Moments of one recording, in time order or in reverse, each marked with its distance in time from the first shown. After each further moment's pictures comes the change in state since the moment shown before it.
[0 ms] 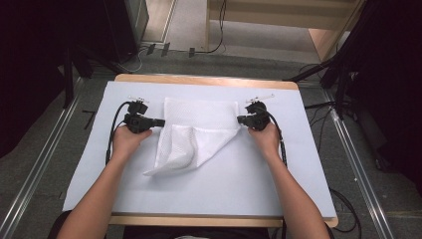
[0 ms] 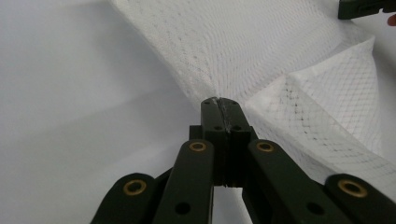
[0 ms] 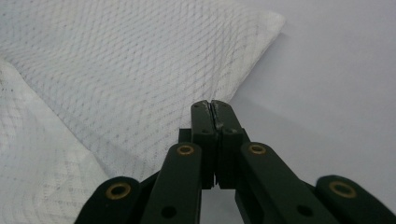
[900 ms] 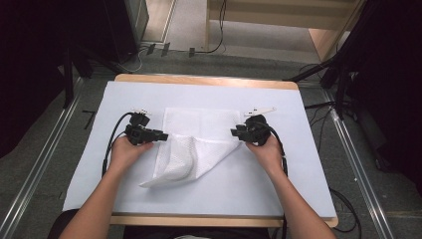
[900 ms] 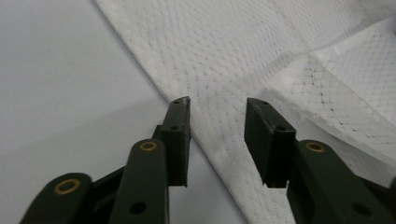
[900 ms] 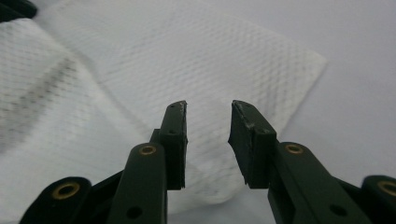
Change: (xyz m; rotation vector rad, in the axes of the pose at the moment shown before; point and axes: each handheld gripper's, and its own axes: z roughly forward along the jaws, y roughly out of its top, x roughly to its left) left arm -0.011 -0.032 0.005 0.081 -0.019 0.029; right arm 0.041 -0.031 -0.036 -0.056 0.071 -0.097
